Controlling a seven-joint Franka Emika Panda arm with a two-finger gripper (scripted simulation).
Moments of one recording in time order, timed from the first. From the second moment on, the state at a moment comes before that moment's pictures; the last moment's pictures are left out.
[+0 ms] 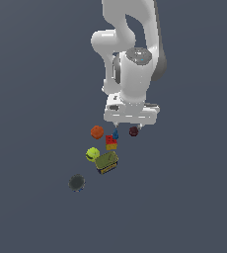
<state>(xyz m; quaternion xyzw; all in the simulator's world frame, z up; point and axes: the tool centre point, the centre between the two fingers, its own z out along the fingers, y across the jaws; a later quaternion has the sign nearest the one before) -0.039 0.063 0.178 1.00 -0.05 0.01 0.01</state>
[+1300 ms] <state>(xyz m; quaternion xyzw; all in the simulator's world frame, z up) -0.126 0.115 0.076 1.00 -0.06 0.00 0.00</state>
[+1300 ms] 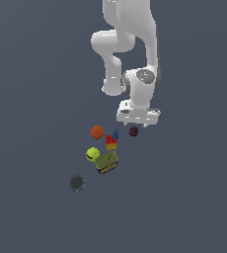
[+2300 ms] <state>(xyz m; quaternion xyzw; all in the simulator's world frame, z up) -0.127 0.115 0.028 1.00 -0.06 0.00 0.00</state>
